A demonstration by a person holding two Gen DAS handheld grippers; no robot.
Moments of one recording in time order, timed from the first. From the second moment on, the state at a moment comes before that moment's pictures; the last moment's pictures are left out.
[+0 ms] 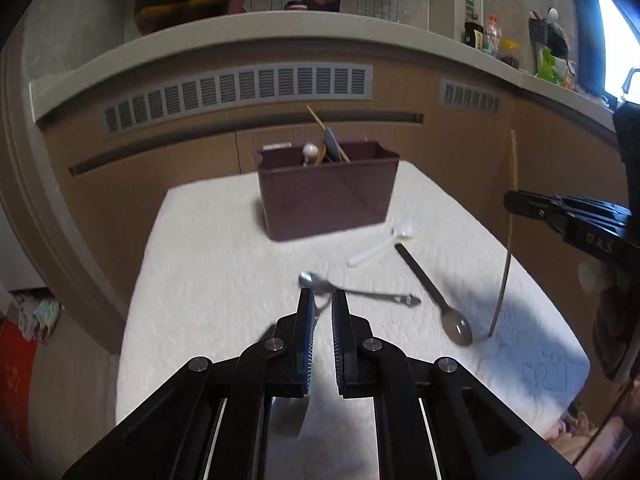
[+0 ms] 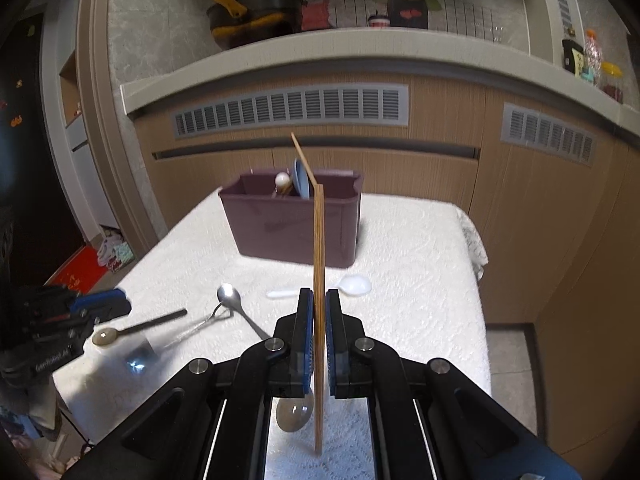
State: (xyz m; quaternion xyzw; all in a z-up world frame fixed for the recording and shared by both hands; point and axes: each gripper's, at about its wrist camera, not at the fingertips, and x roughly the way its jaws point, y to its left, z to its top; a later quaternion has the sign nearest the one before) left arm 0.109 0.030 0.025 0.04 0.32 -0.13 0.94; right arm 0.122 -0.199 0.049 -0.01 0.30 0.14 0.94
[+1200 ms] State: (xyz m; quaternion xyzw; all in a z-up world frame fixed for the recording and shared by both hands) left arm 0.109 0.074 -0.024 0.01 0.37 -0.09 0.92; right arm 0.117 -0.204 0.047 -0.02 0.30 0.13 0.94
